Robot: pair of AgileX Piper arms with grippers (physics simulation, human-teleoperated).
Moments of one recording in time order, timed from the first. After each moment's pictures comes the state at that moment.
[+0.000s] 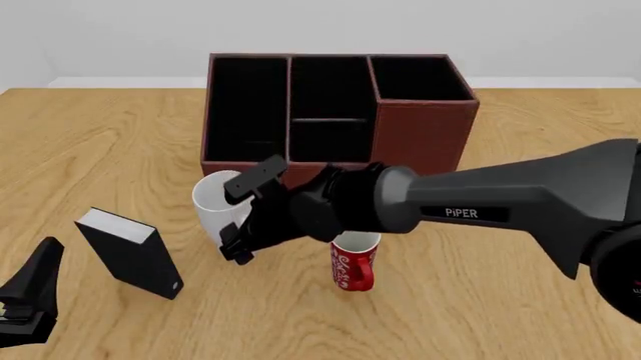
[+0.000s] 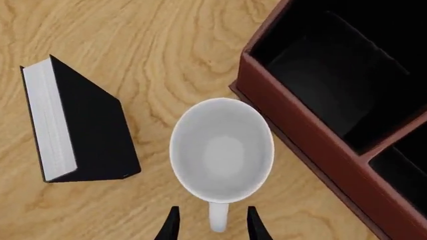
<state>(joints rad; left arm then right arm) 0.00 0.00 0.00 0.00 0.00 0.91 1.99 -1.31 0.22 0.09</state>
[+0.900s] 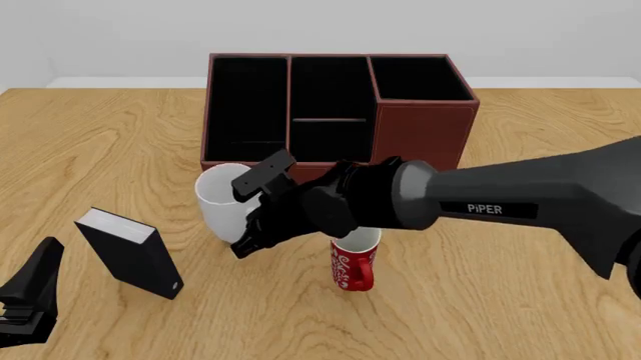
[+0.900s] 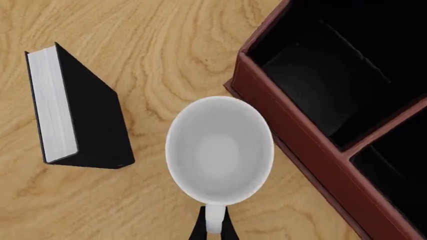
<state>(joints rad) 0.00 0.00 0.00 0.00 0.00 0.89 1.94 -1.27 0.22 0.02</state>
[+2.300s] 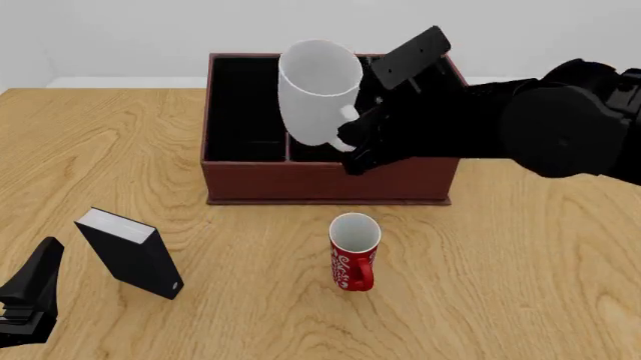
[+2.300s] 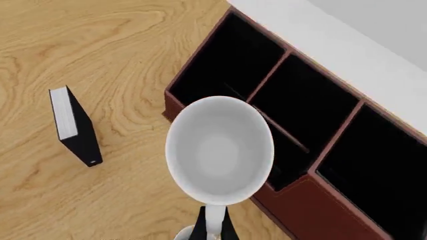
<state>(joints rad) 0.00 0.00 0.00 0.00 0.00 0.69 1.34 -1.06 0.33 -0.14</state>
